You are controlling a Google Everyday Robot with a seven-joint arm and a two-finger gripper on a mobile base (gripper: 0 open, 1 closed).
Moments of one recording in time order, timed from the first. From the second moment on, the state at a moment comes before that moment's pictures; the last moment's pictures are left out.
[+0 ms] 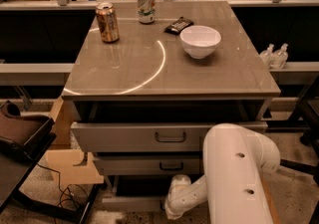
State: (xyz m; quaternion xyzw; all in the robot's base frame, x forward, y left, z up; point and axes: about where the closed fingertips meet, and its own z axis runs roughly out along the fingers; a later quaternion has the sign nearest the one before) arm 0.459 -0.055 0.153 -0.73 0.68 0.03 0.06
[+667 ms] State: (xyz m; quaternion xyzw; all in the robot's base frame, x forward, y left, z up) arm 0.458 -0.054 0.155 -0.73 0.68 0.03 0.06
